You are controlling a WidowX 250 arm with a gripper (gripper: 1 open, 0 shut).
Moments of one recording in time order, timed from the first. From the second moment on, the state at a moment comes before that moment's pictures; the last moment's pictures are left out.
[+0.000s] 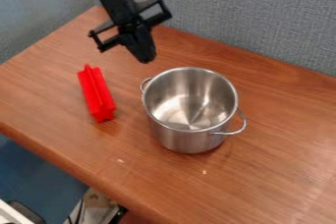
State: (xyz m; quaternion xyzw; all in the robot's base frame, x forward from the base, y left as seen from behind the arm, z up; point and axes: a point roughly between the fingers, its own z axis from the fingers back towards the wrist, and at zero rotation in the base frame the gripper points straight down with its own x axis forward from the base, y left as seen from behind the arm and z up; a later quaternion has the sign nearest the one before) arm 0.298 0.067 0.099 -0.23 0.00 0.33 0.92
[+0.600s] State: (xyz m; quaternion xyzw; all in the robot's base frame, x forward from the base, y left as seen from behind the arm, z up) arm 0.278 0.062 0.087 -0.23 -0.03 0.31 0.92
